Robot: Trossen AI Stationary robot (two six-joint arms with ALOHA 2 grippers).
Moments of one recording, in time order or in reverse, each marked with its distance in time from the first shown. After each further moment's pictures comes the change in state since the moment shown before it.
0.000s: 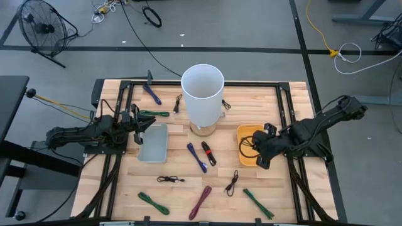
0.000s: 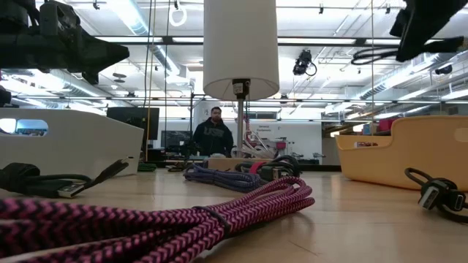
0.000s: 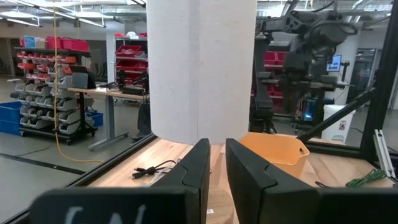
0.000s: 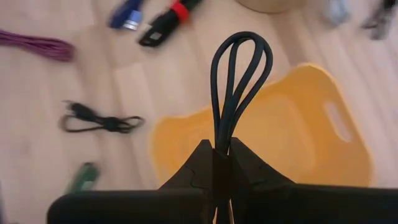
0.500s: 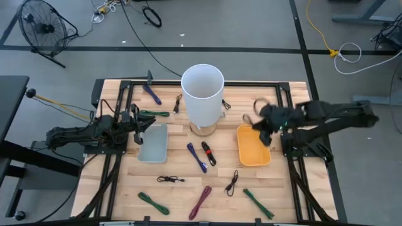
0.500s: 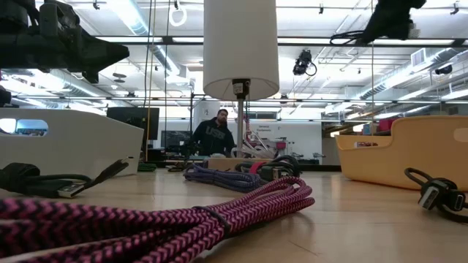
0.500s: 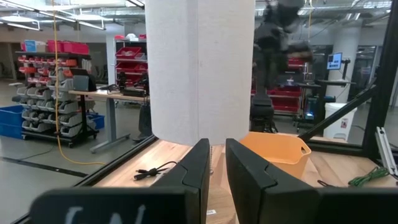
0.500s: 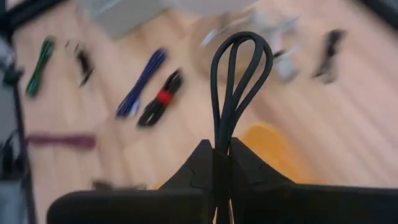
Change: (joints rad) left arm 0.000 0.000 0.000 0.003 0.000 0.019; right arm -0.276 -0.204 0.008 0.120 -0.101 -0.132
